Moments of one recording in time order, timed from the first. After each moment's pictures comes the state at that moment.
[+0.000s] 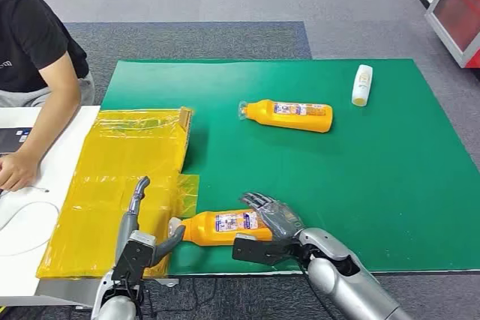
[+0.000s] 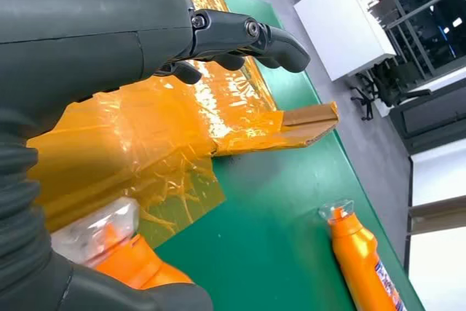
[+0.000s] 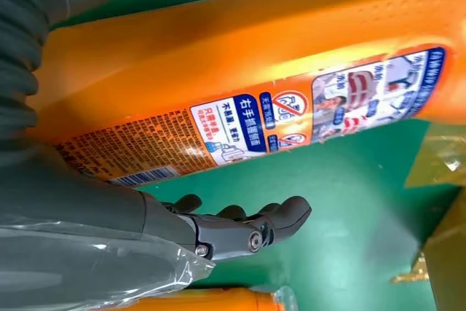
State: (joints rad) left arm 0.07 0.06 -0.50 -1.44 -0.28 0.44 -0.37; right arm -0.29 -0.26 0.71 -1.16 0.61 0.19 -0.06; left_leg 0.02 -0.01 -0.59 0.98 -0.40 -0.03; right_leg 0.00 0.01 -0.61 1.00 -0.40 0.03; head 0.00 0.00
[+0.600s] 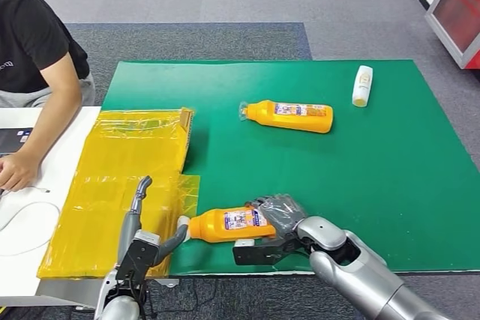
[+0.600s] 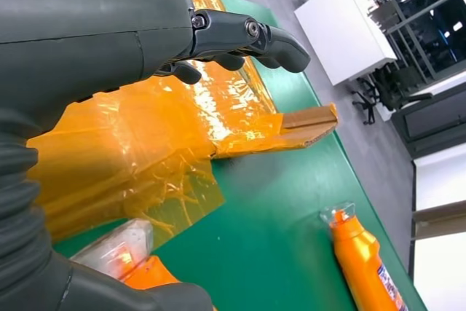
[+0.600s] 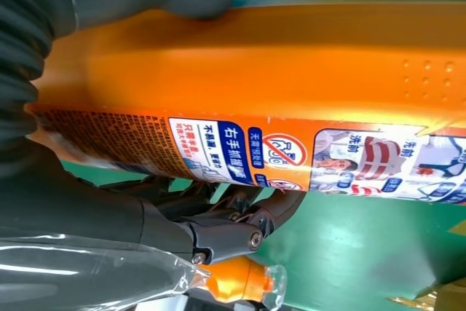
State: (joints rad) left arm 0.07 0.04 -0.49 -1.44 -0.32 0.45 -0.35; right arm -0.42 -0.33 0.87 -1.14 0.80 0.22 0.00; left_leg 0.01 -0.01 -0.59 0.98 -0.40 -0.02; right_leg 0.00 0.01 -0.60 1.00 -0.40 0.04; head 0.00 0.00
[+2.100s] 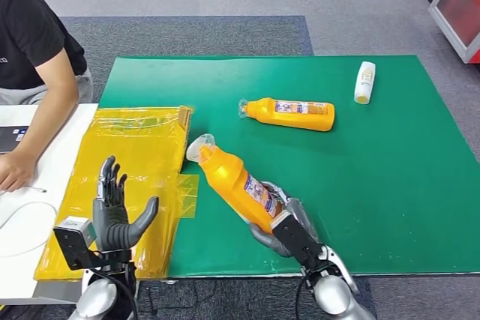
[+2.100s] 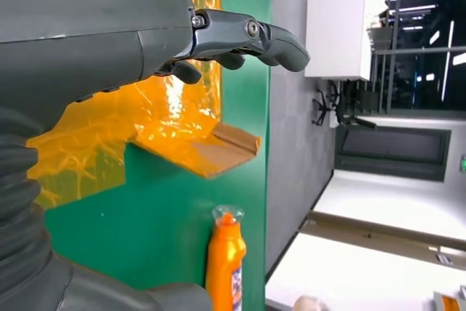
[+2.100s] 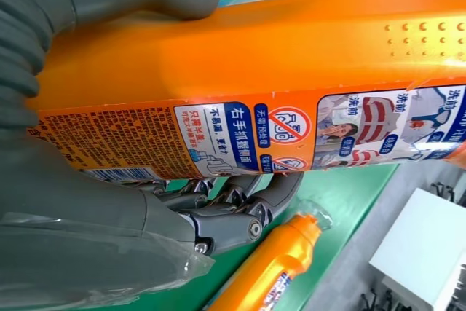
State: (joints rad) left arm 0.06 0.03 -0.44 -1.61 0.17 0.34 -0.53; right arm -0.04 -0.12 0.45 -1.37 0.23 -0.11 -0.24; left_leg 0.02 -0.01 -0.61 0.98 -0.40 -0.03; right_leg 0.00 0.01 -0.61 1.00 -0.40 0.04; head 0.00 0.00
